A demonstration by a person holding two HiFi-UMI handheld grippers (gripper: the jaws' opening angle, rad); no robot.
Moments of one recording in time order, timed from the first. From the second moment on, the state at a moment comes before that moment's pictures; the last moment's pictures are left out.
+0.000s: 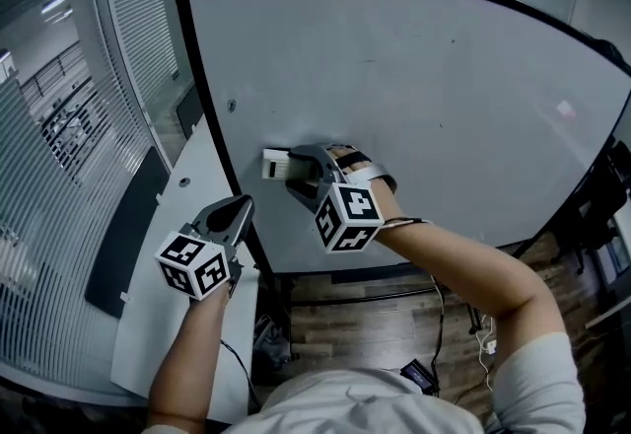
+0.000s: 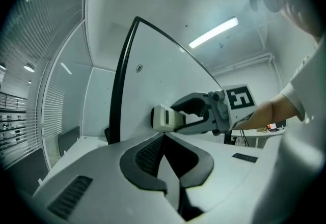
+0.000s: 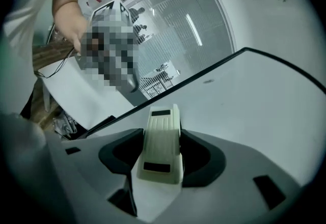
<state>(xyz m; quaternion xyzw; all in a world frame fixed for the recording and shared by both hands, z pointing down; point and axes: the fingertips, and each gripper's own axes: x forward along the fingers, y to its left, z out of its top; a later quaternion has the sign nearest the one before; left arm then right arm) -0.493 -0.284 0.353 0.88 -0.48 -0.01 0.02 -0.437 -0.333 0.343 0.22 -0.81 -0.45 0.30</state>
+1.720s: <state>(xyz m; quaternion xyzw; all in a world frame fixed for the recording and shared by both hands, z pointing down) -0.512 -0.278 0.310 0.88 -0.48 -0.03 -0.01 -0.441 -0.329 0.037 0.35 -0.76 -0.52 0.18</state>
